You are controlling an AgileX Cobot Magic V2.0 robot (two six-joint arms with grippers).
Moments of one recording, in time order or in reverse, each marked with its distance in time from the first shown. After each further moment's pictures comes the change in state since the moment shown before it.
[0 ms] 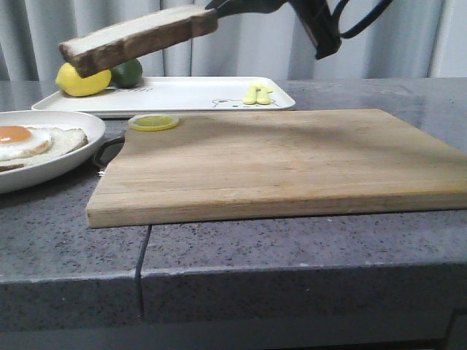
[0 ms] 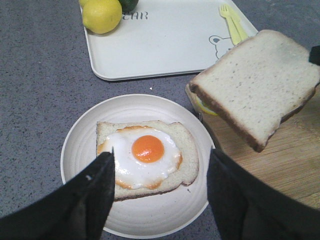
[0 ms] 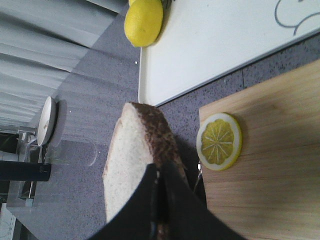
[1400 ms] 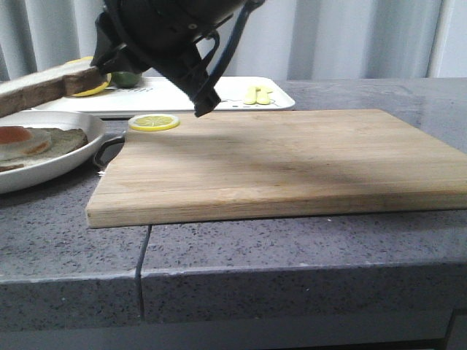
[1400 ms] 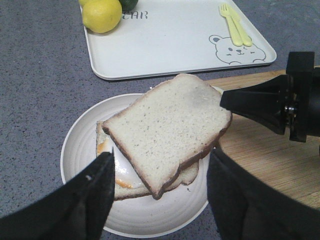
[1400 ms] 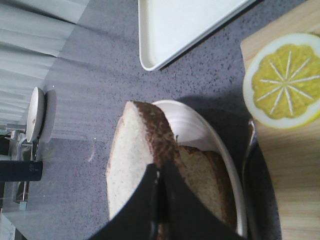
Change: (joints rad) left arm 0.000 0.000 0.000 0.000 0.000 0.000; right arm 0.297 0.218 -0.141 0.164 -0.280 -0.002
